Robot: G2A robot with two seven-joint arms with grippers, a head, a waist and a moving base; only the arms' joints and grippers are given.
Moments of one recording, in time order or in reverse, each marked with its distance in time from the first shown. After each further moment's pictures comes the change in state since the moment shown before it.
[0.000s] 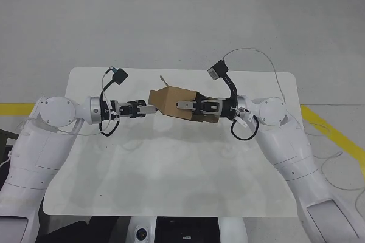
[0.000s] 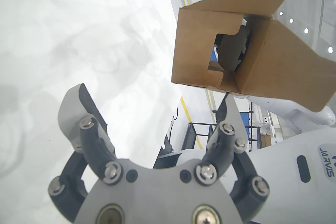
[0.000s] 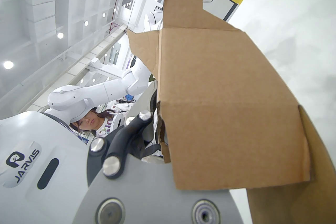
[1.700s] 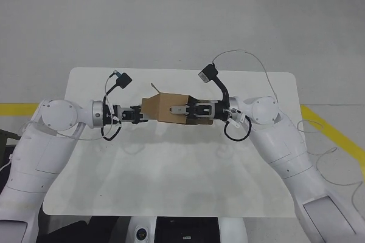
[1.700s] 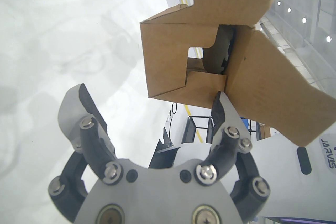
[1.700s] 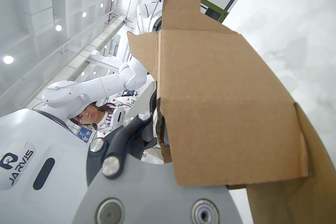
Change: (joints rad) left arm 0.032 0.007 -0.008 -0.045 -0.004 0.000 -0.015; right arm 0.030 -0.019 -0.051 0.044 0.001 -0.006 0.007
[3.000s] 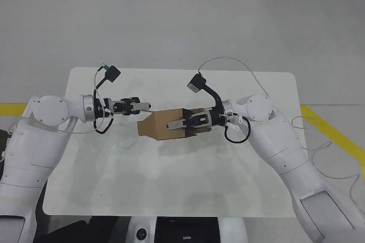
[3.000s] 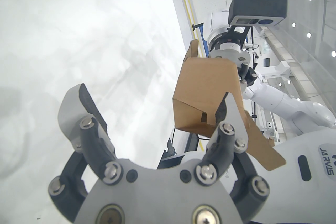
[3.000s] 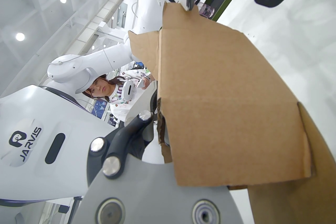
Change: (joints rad) left arm -0.034 0.006 -0.023 0.078 0.006 -0.030 0.003; right arm 0.053 -0.017 -0.066 0.063 0.100 0.007 0.198
